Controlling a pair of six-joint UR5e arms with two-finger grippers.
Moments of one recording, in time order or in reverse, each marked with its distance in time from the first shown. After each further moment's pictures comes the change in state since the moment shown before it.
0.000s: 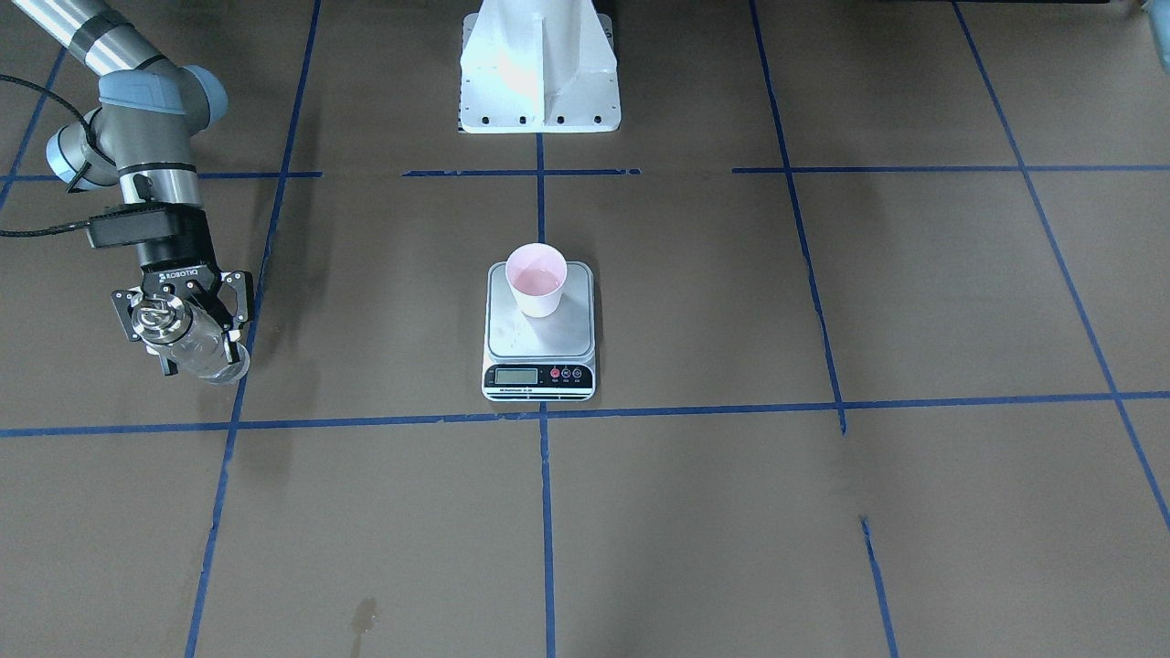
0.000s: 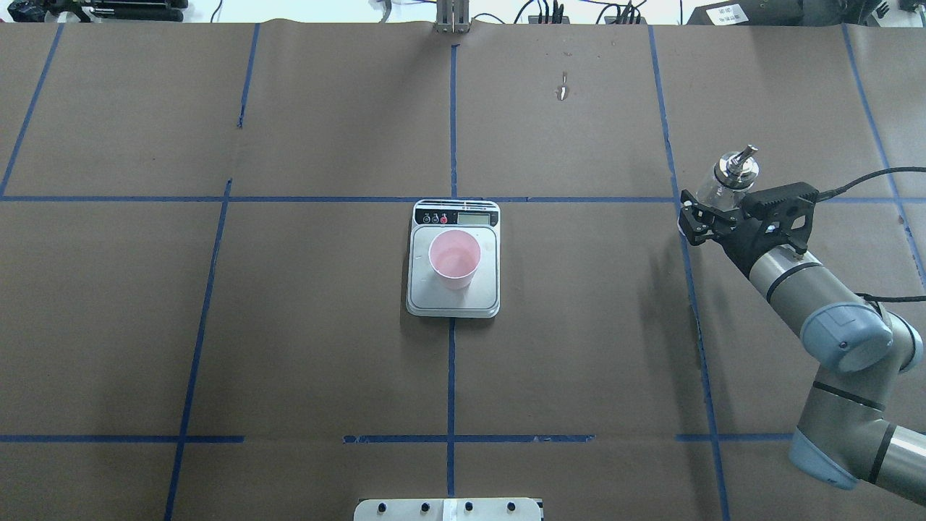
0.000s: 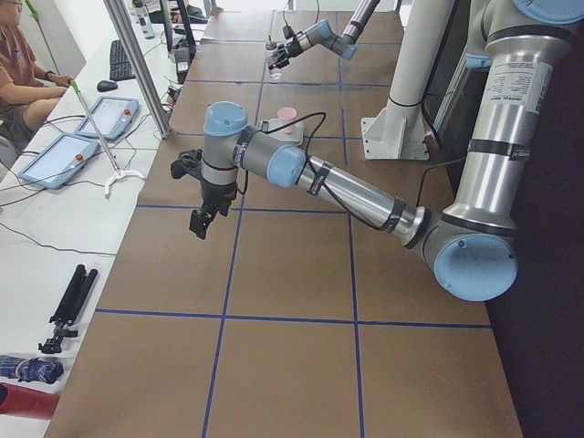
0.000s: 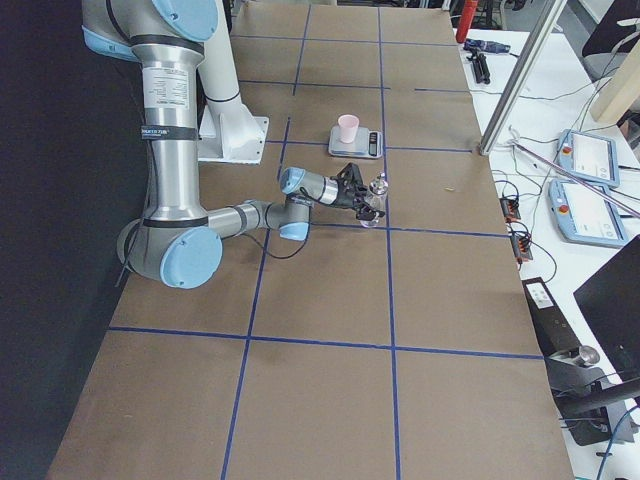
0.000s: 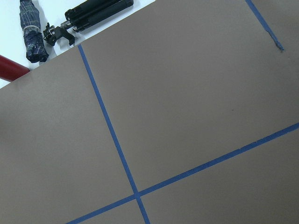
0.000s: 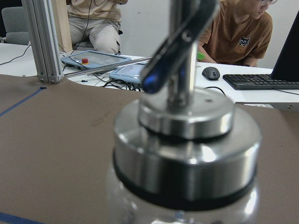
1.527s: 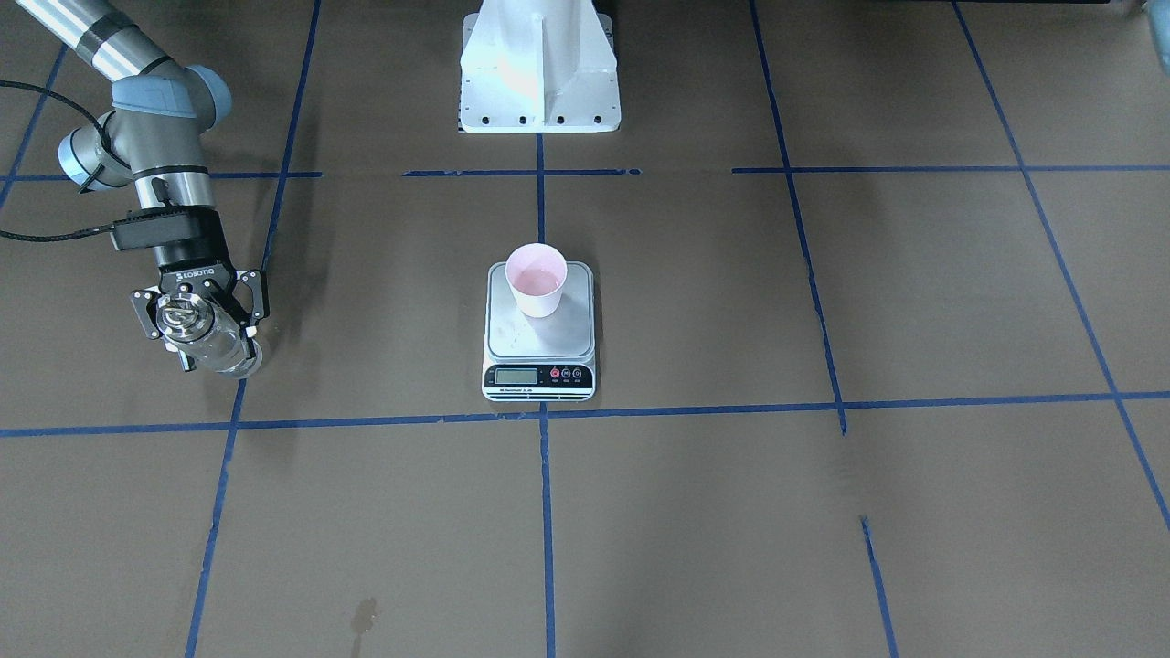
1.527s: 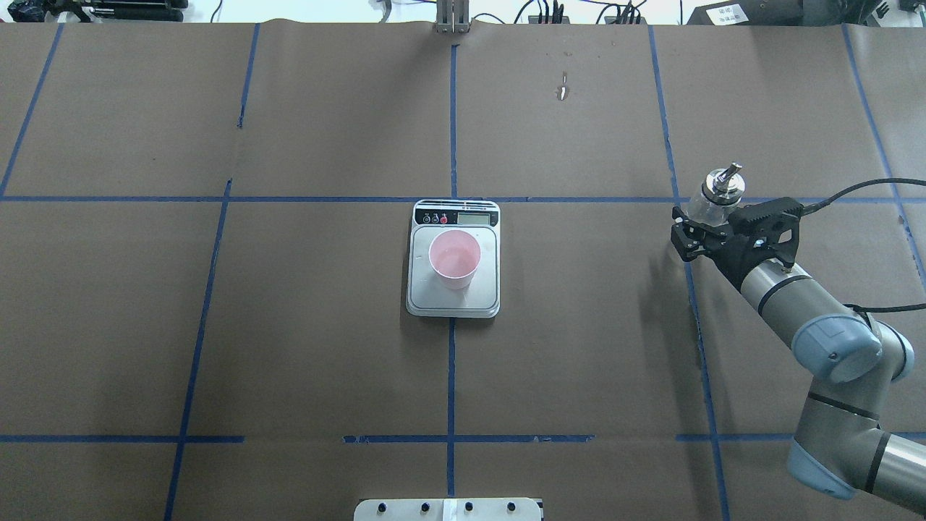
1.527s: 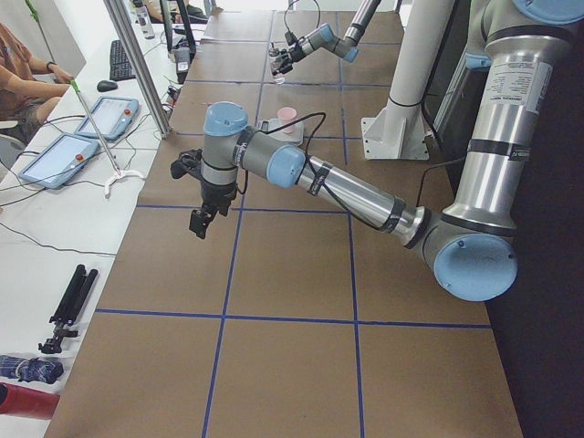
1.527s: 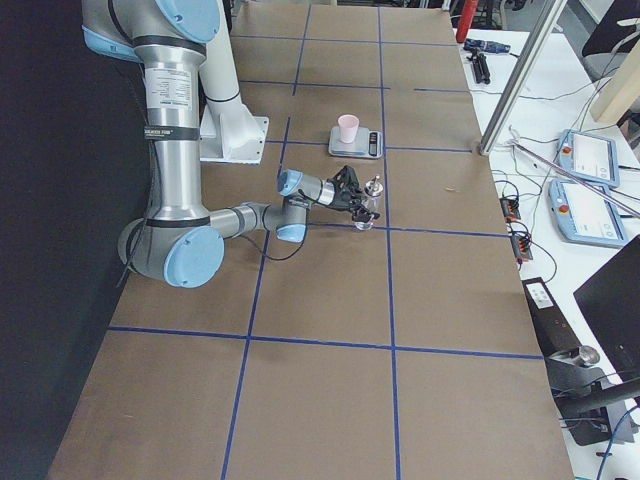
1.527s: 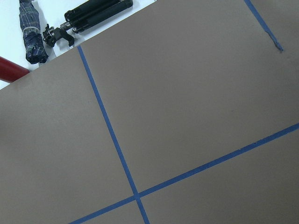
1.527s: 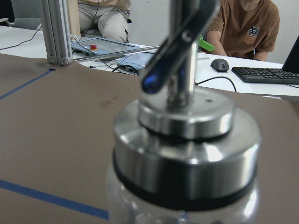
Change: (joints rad) left arm 0.001 0.000 0.001 -0.004 0.000 0.000; right arm -0.035 0.002 -0.025 0.009 0.003 -0.018
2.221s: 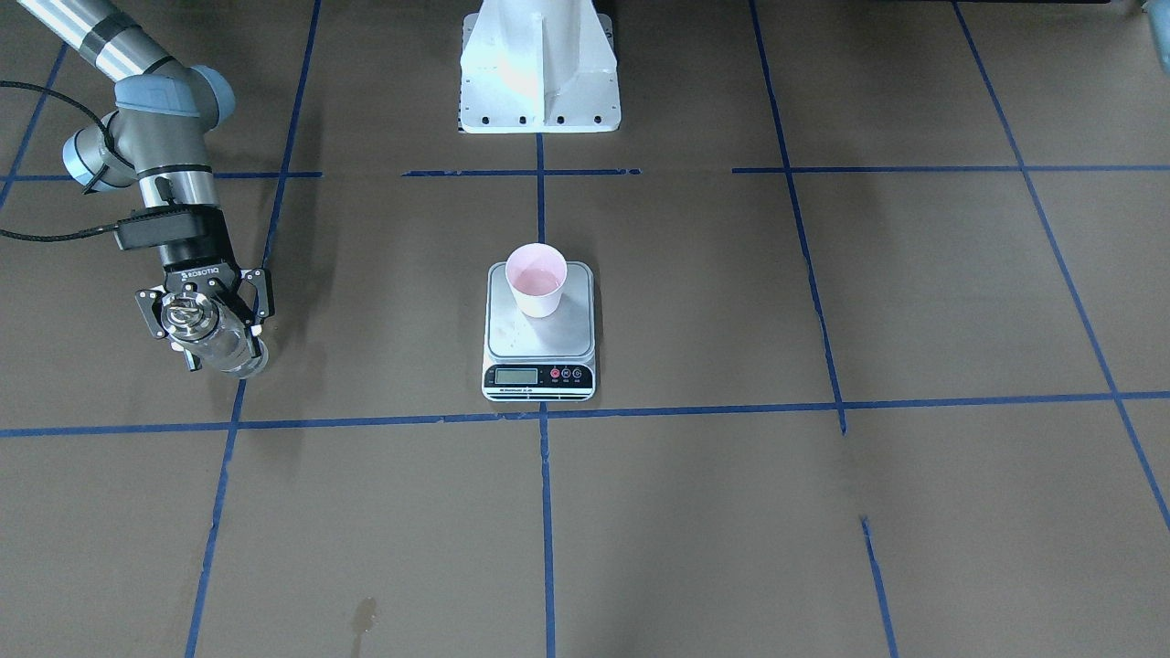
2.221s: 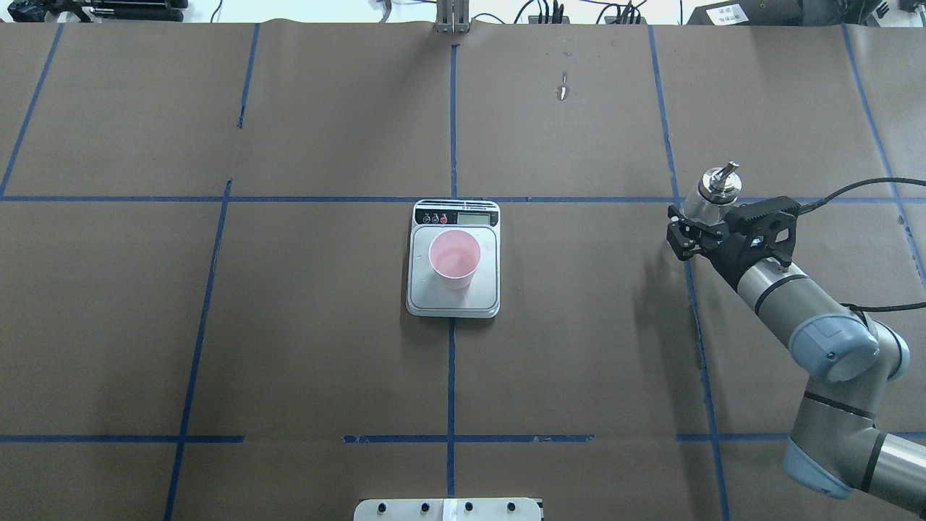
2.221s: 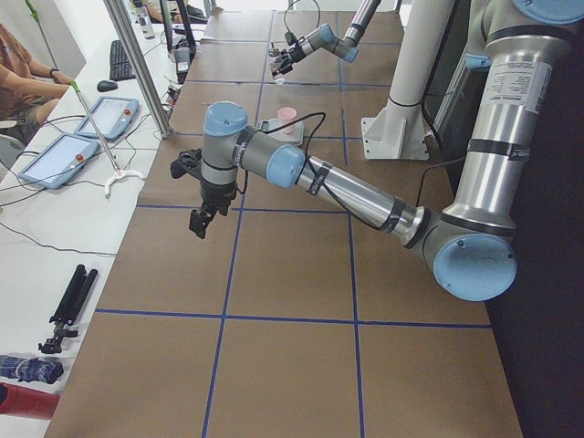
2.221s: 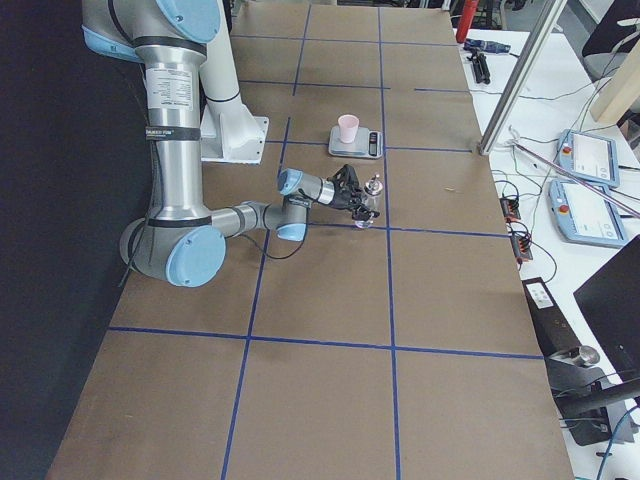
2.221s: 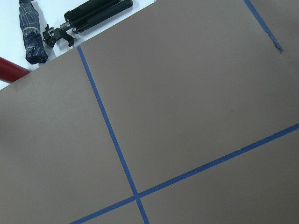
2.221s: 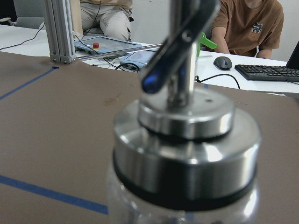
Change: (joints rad) left arm 0.000 -0.001 0.000 0.000 0.000 0.000; right arm -0.001 0.008 0.006 0.003 0.000 0.009
